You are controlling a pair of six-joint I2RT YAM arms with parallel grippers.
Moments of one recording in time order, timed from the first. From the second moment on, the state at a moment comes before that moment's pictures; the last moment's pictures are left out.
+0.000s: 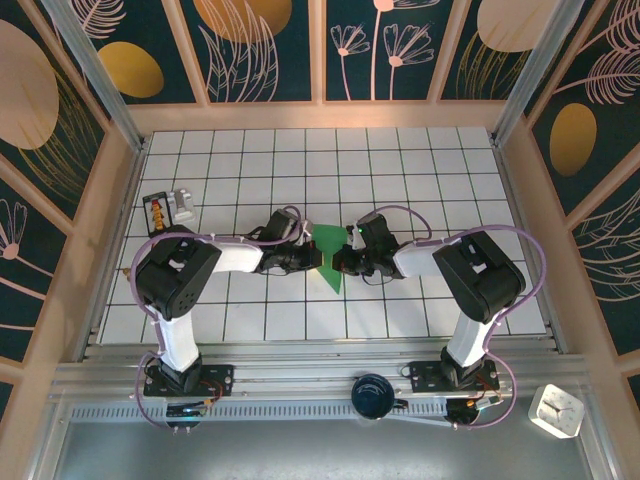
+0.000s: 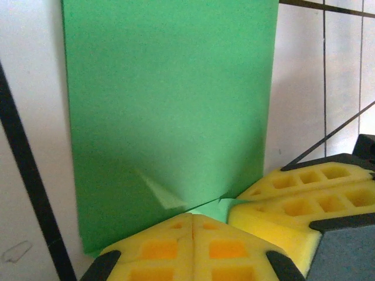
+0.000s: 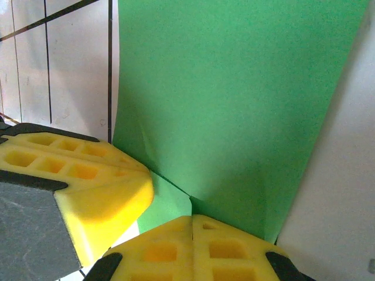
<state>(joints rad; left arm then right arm) -0.62 1.88 0.88 0.10 0.46 -0.72 0.60 1.77 0.73 0.15 -0.45 0.70</state>
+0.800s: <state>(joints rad) -0.62 1.89 0.90 0.09 0.45 -0.64 0.59 1.71 0.76 -0.02 -0.42 0.64</state>
